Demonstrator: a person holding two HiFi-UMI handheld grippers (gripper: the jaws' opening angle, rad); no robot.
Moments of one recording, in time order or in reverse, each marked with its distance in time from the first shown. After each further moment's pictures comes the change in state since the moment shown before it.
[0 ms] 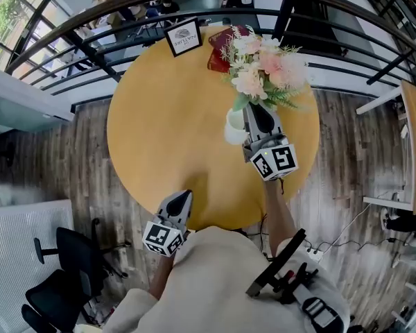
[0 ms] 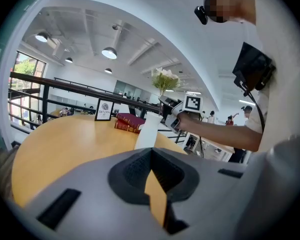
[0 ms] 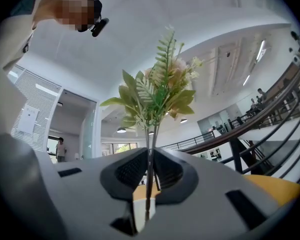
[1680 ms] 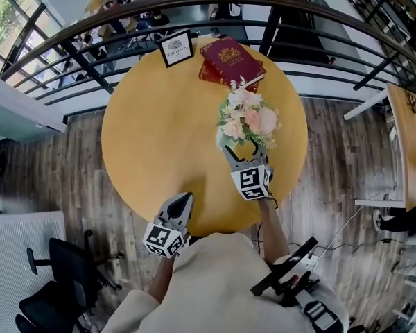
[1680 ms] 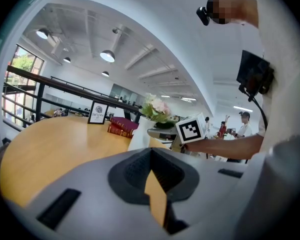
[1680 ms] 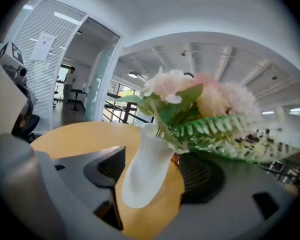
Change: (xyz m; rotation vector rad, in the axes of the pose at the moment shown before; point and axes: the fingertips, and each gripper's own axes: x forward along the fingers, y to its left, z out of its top) left arm 0.011 -0.013 0.005 -0.015 -0.064 -0.065; right arm -0.058 0.020 -0.112 -0.505 0.578 -0.048
